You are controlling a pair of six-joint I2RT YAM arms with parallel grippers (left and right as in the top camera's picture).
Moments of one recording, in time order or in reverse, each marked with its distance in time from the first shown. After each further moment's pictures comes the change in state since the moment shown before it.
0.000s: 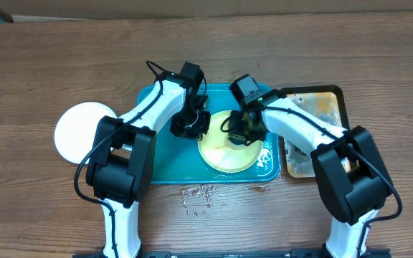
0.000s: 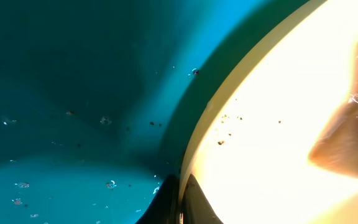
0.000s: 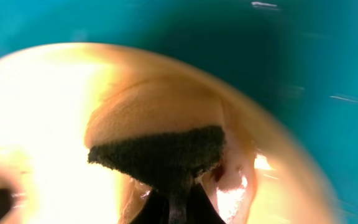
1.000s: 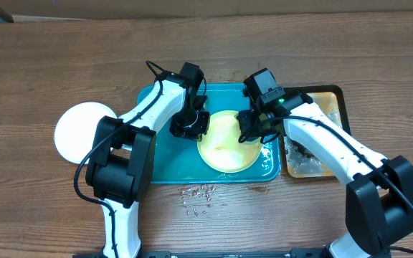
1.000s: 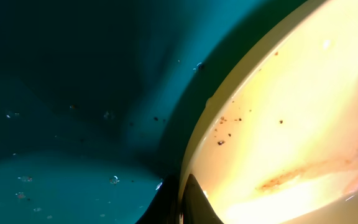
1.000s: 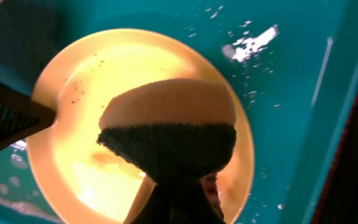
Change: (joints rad) left arm 0.000 0.000 0.000 -0.010 -0.005 0.000; right arm -0.015 -0.225 -0.048 -0.030 -0.016 -0.346
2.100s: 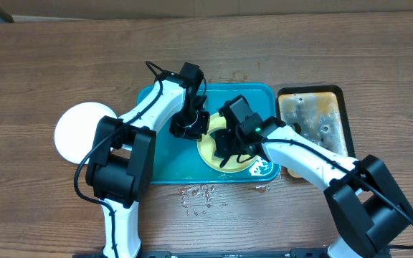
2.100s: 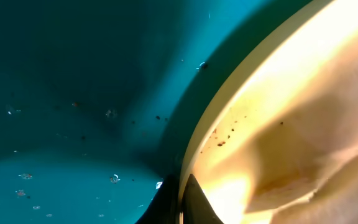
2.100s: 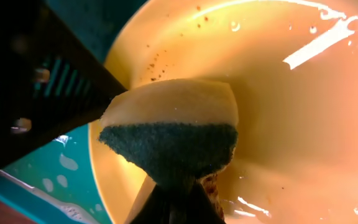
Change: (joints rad) left arm 0.000 0.000 0.000 0.000 0.000 -0.015; right arm 0.166 0.021 -0.198 0.343 -0.071 0.163
